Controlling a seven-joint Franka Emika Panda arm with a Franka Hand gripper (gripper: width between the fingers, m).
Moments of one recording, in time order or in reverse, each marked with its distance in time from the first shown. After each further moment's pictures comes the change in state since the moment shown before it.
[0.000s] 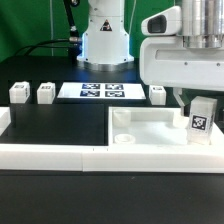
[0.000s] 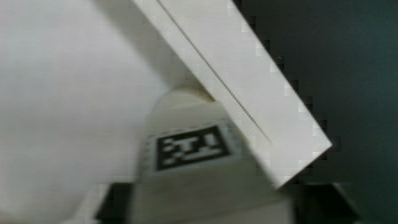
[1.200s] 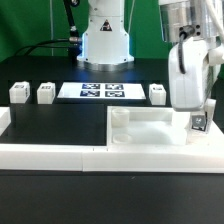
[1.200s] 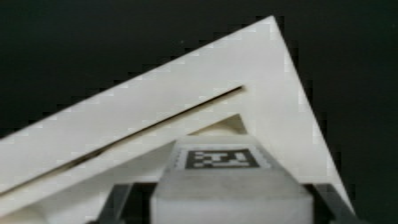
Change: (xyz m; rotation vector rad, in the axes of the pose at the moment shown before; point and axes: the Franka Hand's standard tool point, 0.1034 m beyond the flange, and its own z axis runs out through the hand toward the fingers) arm 0.001 0.003 0.002 0.000 -0.105 1.289
